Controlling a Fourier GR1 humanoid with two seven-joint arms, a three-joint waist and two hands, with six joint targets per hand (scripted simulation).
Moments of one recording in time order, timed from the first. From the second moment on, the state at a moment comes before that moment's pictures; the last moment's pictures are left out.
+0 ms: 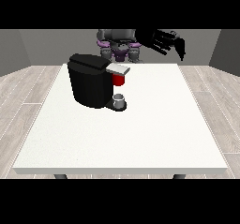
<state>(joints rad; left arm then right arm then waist) -0.44 0.07 0.04 -1.44 -0.11 -0.29 -0.09 -1.10 -0.27 -0.03 -1.13 0.20 -0.07 0.30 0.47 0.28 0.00</state>
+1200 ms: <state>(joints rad) -0.38 0.11 0.09 -1.44 -0.05 -0.32 -0.12 -1.19 -0.09 -0.03 -0.94 0.18 -0.08 0.03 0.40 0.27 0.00</state>
